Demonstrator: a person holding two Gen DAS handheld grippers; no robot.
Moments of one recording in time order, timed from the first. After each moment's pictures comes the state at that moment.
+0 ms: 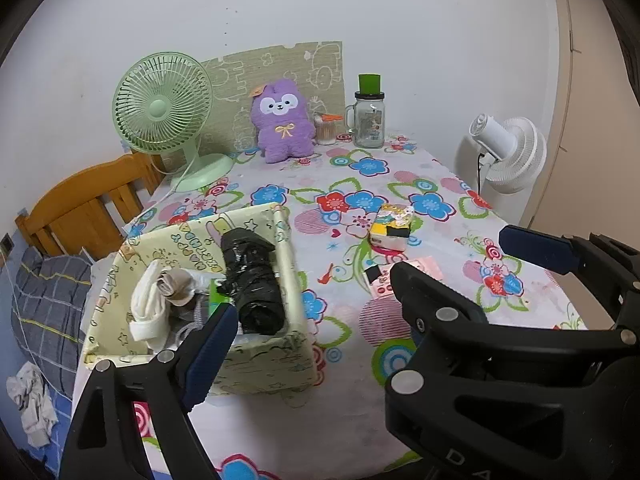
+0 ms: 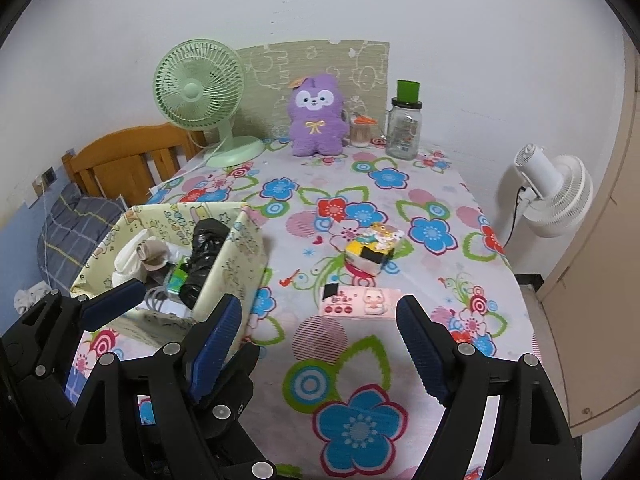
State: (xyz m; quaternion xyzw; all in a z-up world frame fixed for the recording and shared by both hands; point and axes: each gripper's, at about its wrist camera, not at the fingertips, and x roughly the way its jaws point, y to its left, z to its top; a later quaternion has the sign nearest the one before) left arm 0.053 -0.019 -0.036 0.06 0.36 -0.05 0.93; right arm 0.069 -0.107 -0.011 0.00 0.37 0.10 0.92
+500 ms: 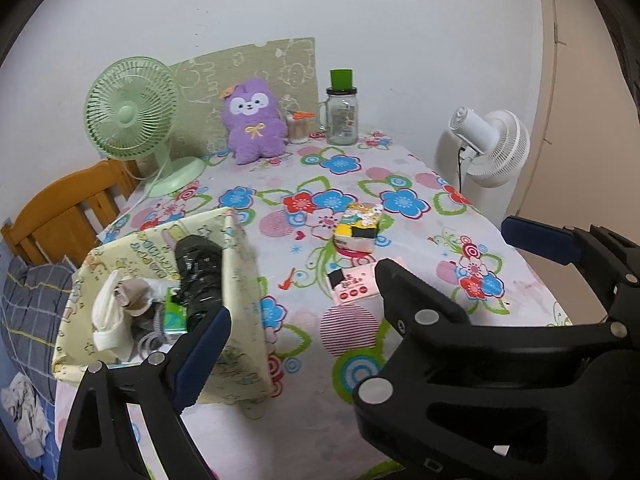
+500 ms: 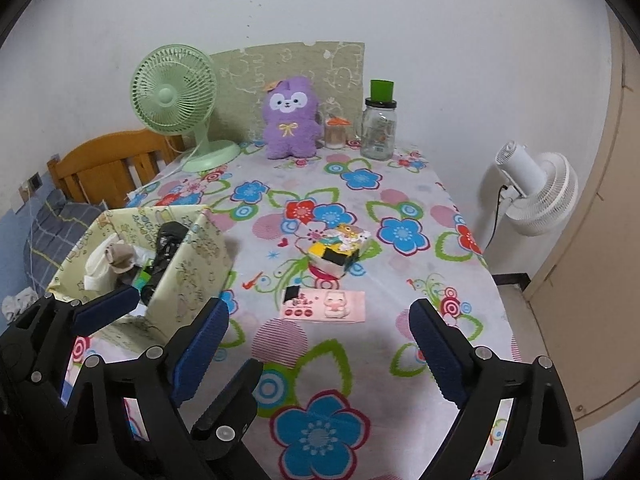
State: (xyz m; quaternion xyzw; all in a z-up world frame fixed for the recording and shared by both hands) left arm 0.062 -0.050 -0.044 0.06 0.37 -0.08 0.93; right arm 0.077 -0.137 -0.019 0.00 0.36 0.08 0.93
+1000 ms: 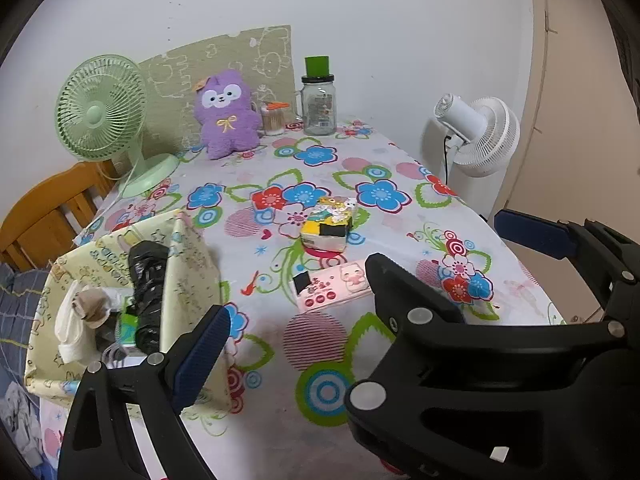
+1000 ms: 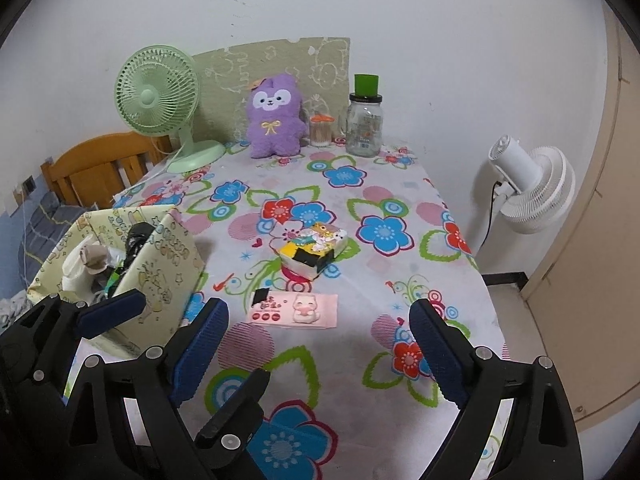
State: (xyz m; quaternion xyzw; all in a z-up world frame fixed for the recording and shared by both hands) left arm 0.082 -0.079 -0.058 0.07 0.38 -0.10 0.92; right arm 0.093 -0.166 -0.034 0.00 0.36 0.07 0.93
